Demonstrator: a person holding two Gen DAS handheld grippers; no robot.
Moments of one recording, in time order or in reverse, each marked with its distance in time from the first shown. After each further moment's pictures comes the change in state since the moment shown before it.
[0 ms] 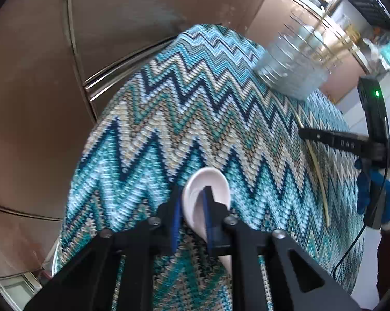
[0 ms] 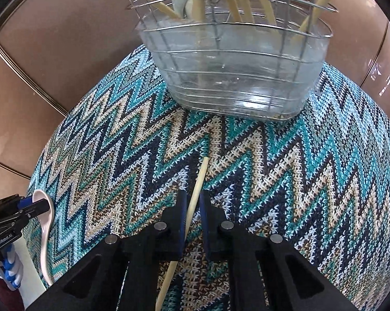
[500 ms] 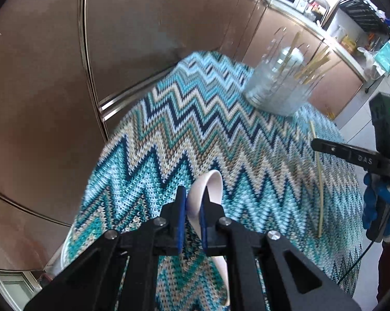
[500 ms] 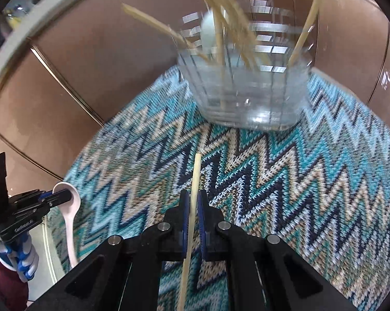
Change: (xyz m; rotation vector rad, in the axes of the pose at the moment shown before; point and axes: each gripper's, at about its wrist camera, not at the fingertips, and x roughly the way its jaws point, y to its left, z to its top) left arm -0.052 -0.021 -0.014 -0.007 -0.154 0.043; right arm -0.069 0.005 -0.033 -0.039 -0.182 0.154
